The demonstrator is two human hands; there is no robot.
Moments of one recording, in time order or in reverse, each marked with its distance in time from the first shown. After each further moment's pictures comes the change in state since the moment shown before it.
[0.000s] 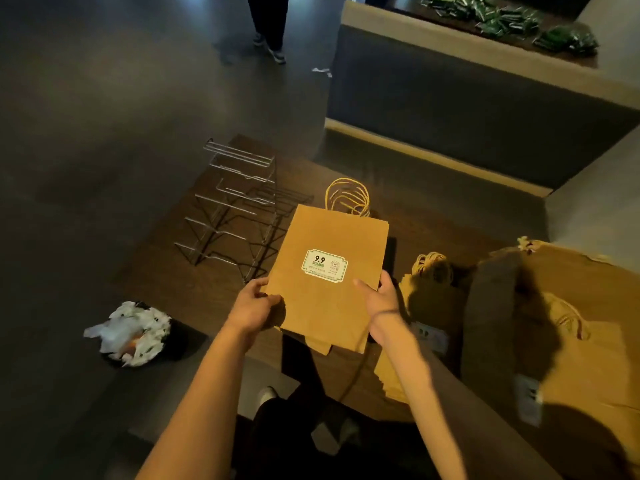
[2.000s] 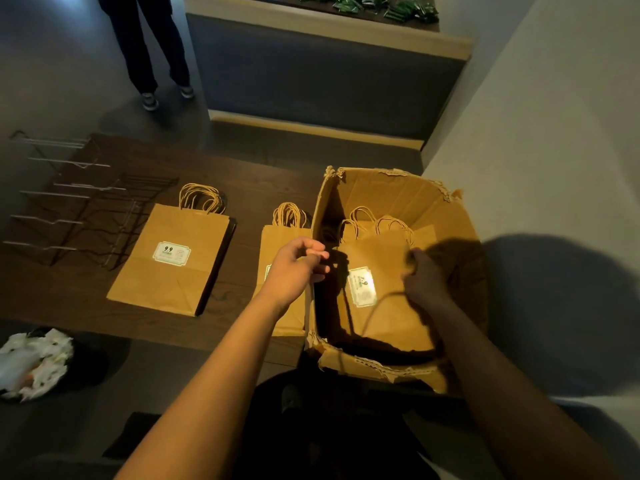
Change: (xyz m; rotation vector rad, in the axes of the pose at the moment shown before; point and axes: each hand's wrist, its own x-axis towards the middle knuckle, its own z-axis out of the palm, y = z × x) left_hand -0.190 -0.001 0.318 0.059 -0.480 0.379; right_hand -0.078 -0.032 -0.404 -0.874 0.383 -0.159
